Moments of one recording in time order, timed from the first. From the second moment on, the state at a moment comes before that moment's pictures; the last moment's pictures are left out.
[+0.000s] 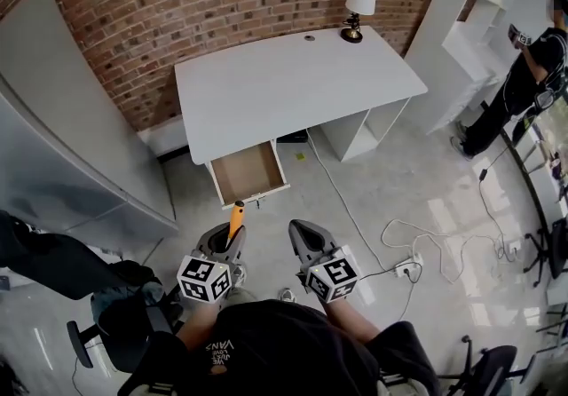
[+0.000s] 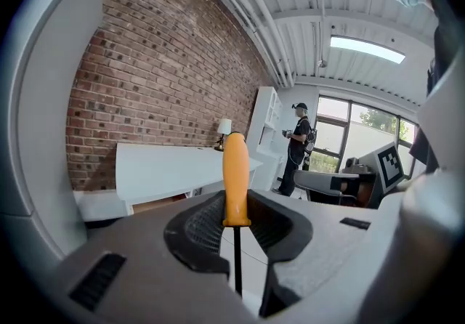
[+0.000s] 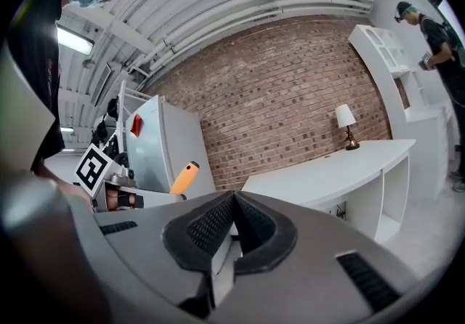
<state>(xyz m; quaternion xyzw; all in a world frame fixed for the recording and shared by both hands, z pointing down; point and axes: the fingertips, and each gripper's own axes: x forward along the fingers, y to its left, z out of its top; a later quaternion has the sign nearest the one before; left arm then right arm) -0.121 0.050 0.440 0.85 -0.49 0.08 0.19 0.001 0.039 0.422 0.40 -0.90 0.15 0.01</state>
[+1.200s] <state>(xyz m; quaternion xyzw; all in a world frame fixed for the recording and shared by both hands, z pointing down) -0.172 -0.128 0.530 0.91 -0.32 0.14 0.22 -0.062 -0.087 0.462 0.55 -0.82 0.17 0.01</state>
